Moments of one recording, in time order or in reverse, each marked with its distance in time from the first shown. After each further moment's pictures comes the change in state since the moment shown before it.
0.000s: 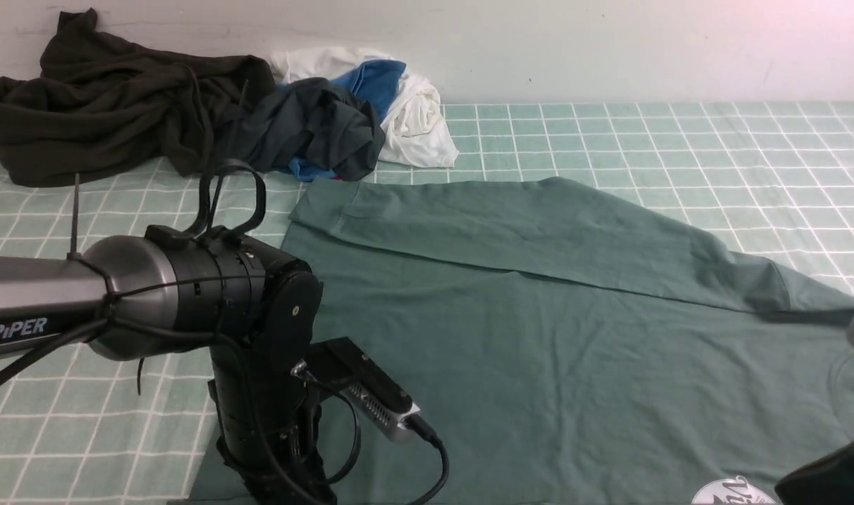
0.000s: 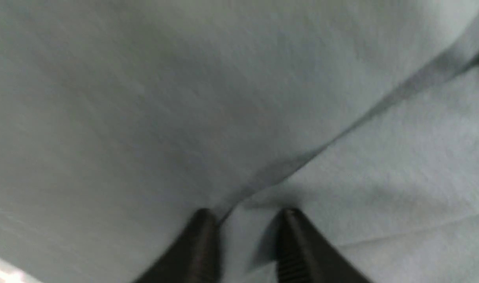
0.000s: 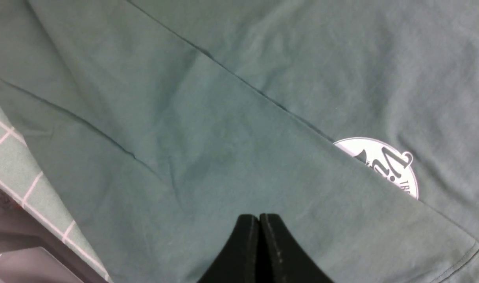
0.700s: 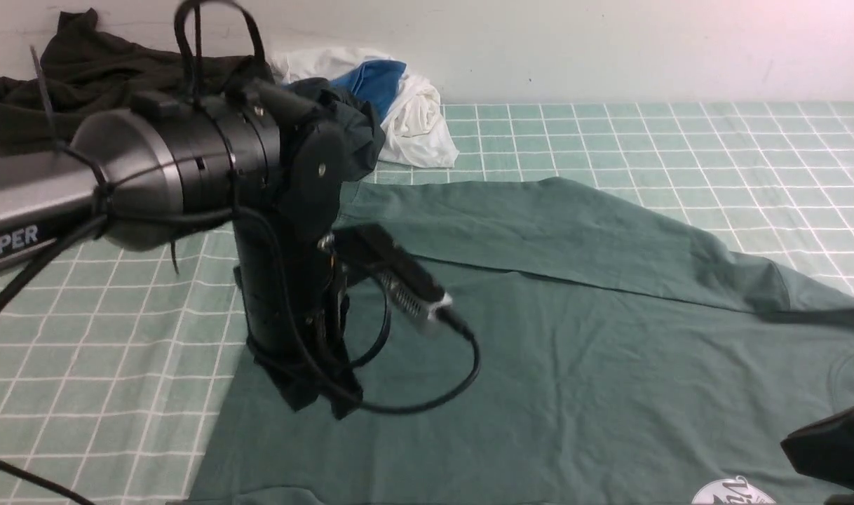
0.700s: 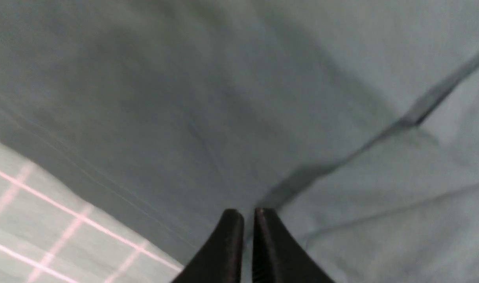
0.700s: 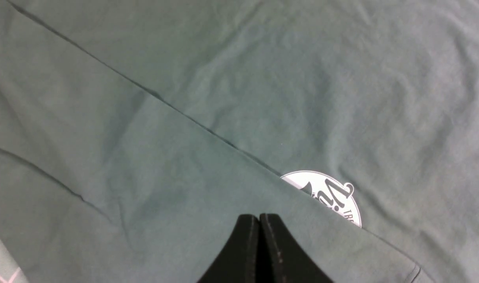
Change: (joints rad) right arm 0.000 0.000 0.000 -0.079 -0.098 0.042; left arm 0.001 0.004 -0.242 0.039 0.228 0.049
